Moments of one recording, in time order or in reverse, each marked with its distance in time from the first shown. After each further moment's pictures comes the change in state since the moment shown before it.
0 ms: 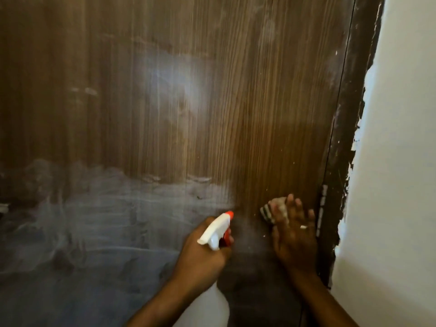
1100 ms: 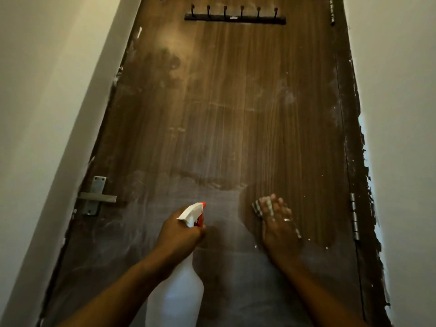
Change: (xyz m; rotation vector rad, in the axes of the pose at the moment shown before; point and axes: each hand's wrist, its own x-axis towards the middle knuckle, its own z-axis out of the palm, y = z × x) left_hand -0.074 -0.076 -0.140 0.048 0.260 0.193; right_hand 0.014 -0.133 0.040 0.062 0.107 0.034
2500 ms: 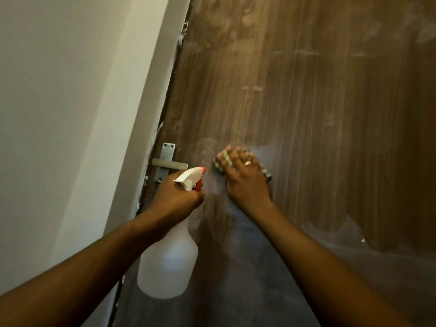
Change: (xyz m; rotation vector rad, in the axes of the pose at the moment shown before) left_hand 0.043 -0.068 -0.144 0.122 0.192 0.019; right_hand 0.076 -0.265 0.094 0.137 0.056 -0.468
